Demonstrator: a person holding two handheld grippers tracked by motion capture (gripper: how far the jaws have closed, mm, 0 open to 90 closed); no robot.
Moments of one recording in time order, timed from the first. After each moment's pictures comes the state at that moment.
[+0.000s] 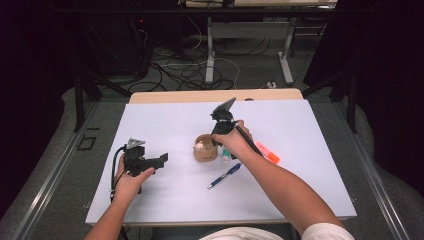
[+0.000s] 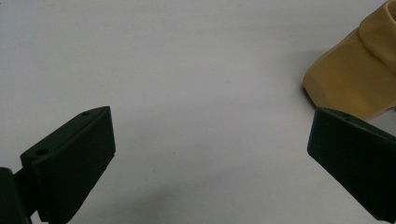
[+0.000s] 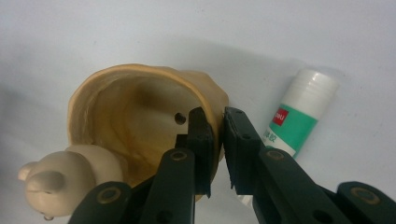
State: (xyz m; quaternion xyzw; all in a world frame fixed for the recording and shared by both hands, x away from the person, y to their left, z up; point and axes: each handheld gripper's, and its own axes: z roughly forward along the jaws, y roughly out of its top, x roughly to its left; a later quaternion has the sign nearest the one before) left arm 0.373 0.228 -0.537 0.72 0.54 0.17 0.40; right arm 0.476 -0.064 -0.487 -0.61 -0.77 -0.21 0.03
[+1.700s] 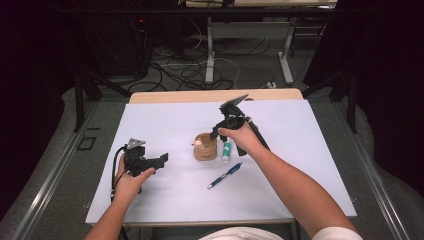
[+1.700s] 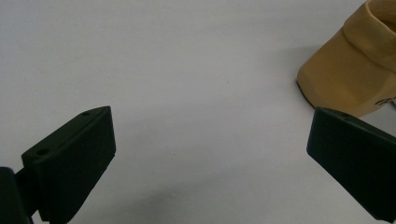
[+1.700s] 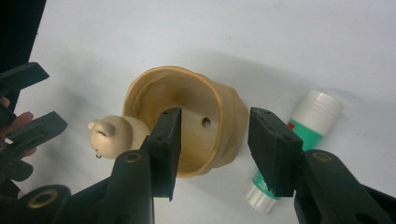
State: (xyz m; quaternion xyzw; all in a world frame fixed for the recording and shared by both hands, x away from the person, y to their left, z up) left arm 0.373 0.227 -0.537 0.72 0.54 0.17 0.40; right arm 0.476 -0.093 -0.469 -0.58 -0.76 -0.29 0.07
